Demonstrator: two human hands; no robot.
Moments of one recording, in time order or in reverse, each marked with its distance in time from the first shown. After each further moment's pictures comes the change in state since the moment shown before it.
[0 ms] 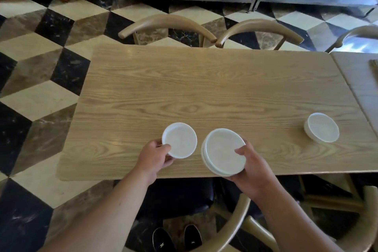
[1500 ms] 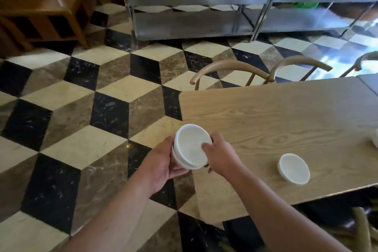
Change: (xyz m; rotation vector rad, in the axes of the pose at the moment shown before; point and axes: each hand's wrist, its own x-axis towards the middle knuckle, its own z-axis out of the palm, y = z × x) left_hand 0.003 0.245 -0.413 -0.079 -0.339 0.009; right_hand 0.037 0.127 0.529 -1.052 0.287 -0.308
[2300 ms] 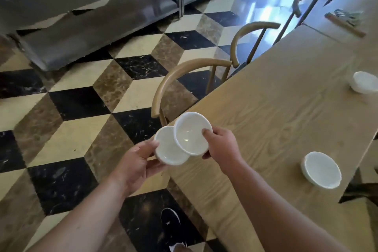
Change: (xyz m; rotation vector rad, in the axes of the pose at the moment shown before) left_hand 0.301 0.178 0.012 0.402 -0.296 -0.121; right_hand 0.239 -0.041 -0.026 0.661 0.455 0.271
